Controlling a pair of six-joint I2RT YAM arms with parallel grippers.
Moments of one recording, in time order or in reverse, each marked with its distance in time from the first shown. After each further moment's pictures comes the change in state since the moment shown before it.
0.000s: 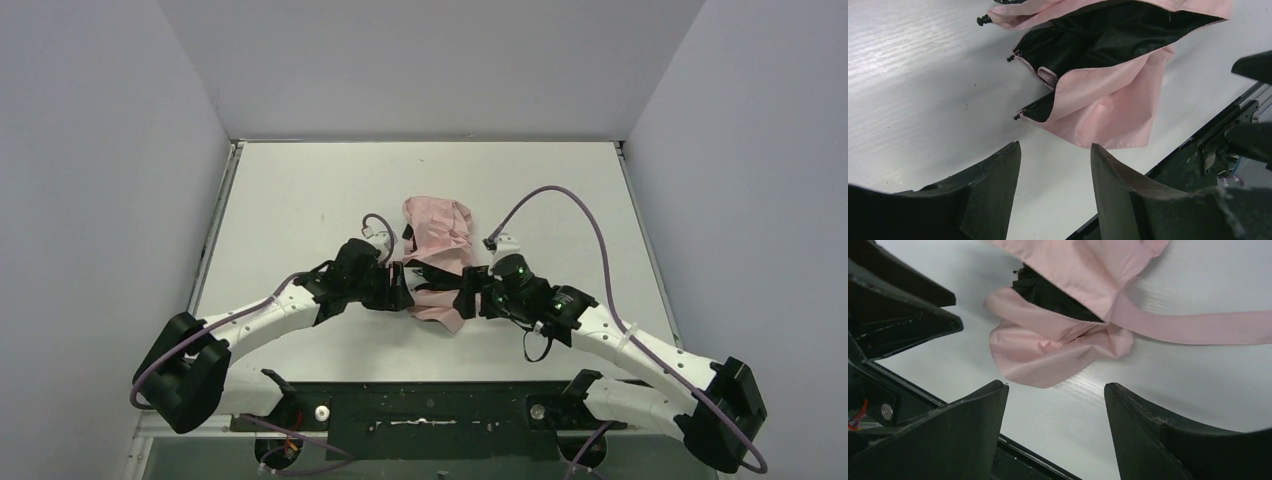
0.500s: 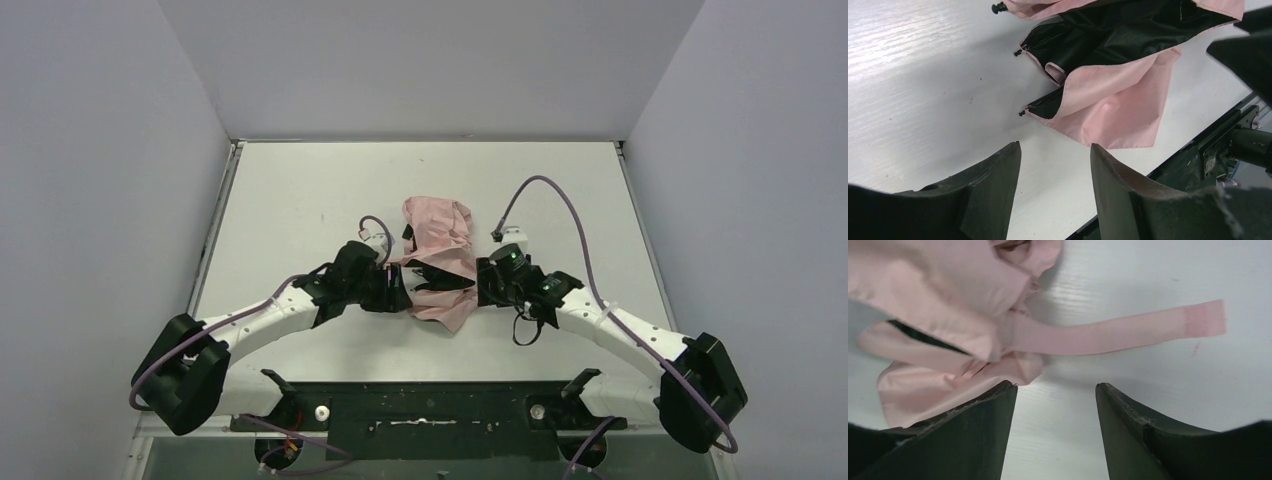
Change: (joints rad) left arm -0.005 0.015 -0.034 0.038 -0.009 -0.045; right arm 0.005 0.167 0.020 -0.040 0.218 -0.066
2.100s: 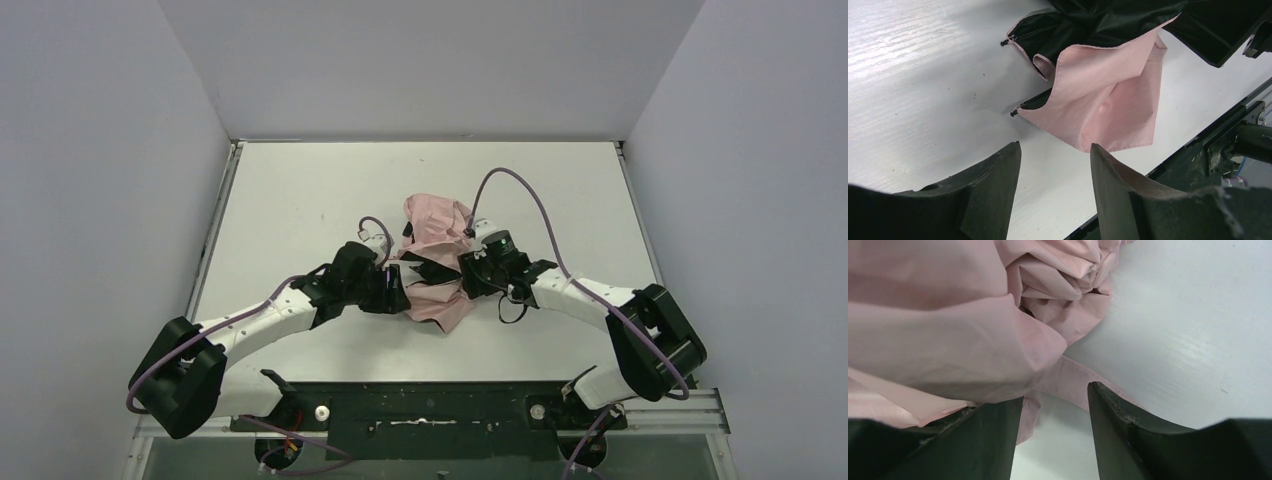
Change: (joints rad) left arm 0.000 -0.030 -0.004 -0.027 -0.006 0.022; right arm -0.152 0.283 0.016 0.327 -0.267 -0.356
